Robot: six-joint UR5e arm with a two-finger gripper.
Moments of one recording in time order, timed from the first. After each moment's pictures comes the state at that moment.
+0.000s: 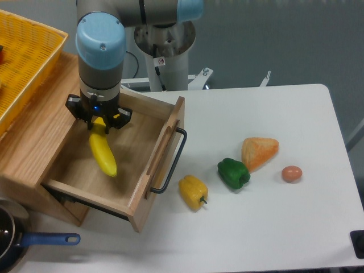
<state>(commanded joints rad) 2.17 -1.77 -1.45 -1.56 1.33 0.29</state>
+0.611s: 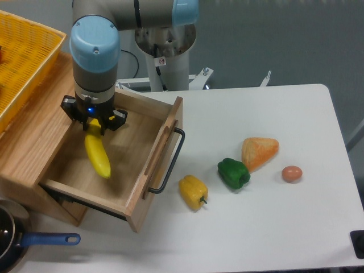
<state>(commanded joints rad) 2.15 -1.78 -1.44 -1.55 1.33 0.29</state>
